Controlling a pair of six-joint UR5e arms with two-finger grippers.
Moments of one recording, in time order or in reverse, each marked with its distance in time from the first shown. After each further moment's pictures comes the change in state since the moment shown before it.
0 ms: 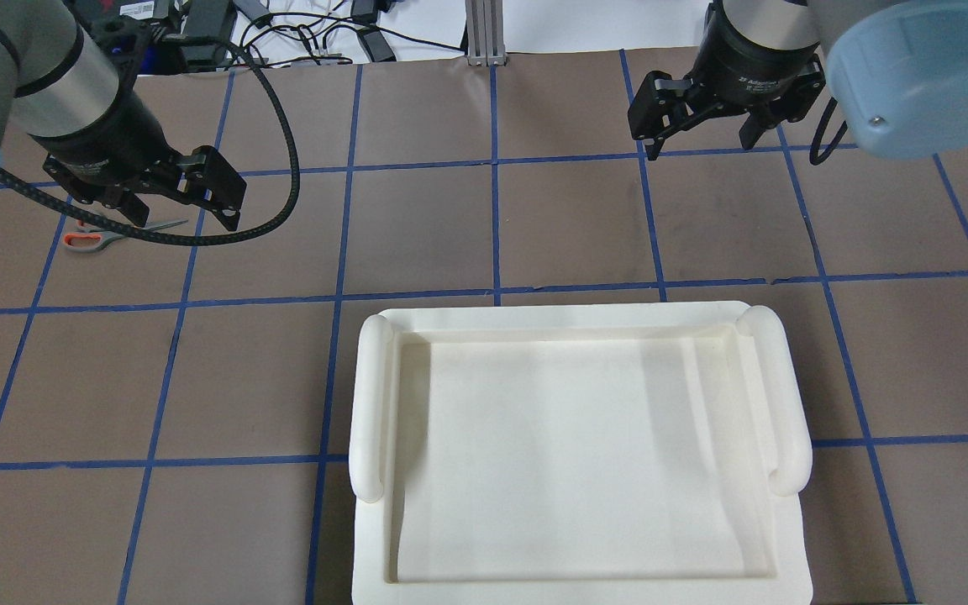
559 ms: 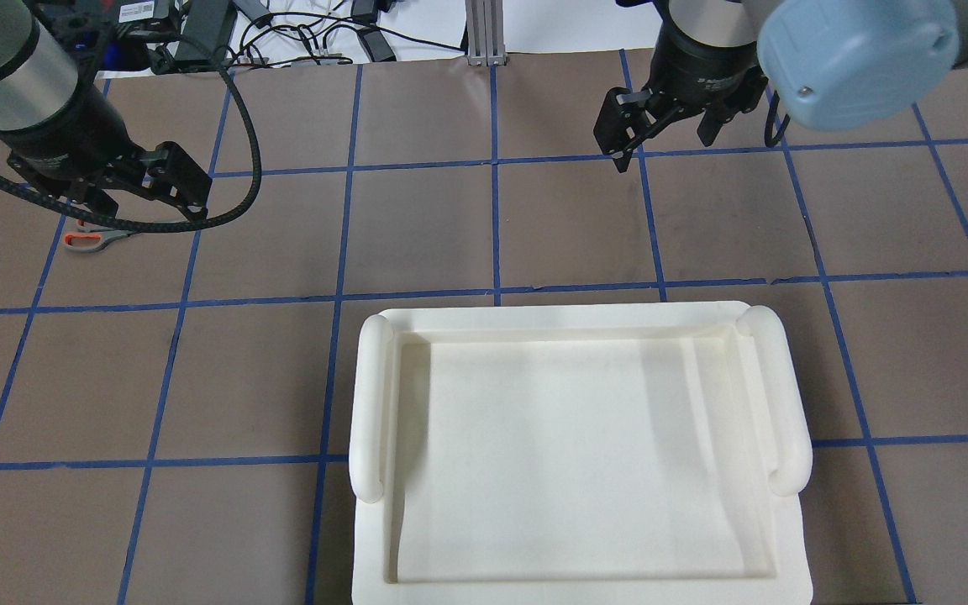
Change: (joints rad) left arm 0.095 -0.008 0.009 -0.010 0.000 0.122; right arm 0.074 0.124 -0.096 0.038 -0.006 -0.176
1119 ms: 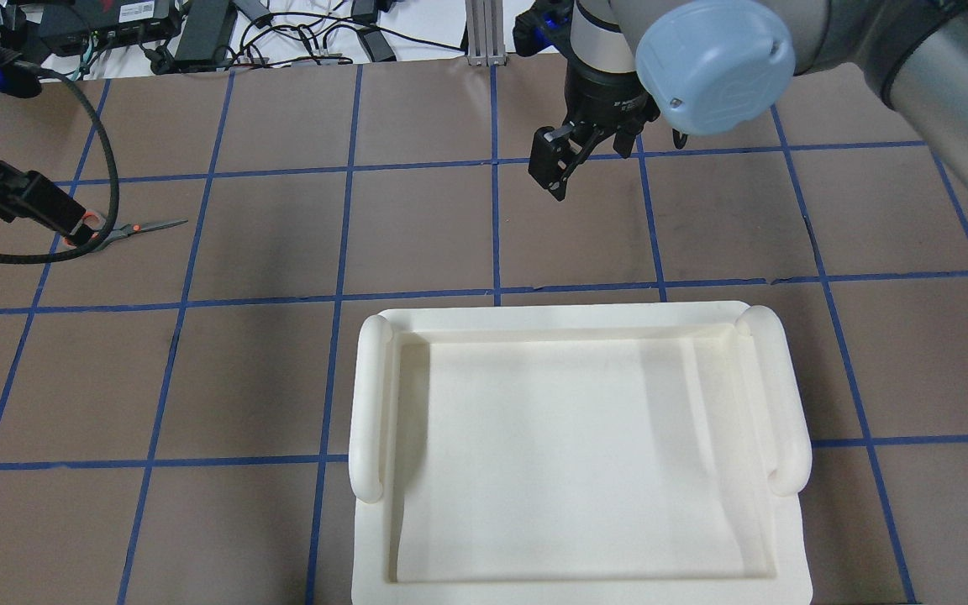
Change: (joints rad) left arm 0.246 -0.043 -0.006 0.010 -0.011 0.552; right arm 0.088 0.107 -0.033 -0.007 0.012 -0.226
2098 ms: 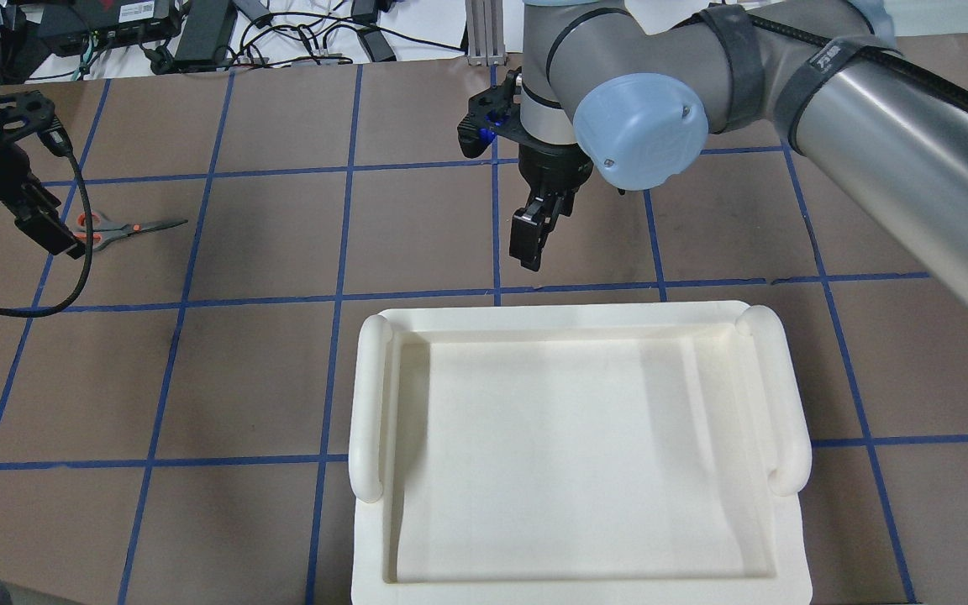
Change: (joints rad) left arm 0.064 -0.293 0.010 0.307 0.007 0.571; right arm 0.052 0.060 0.066 0.001 0.086 -0.399
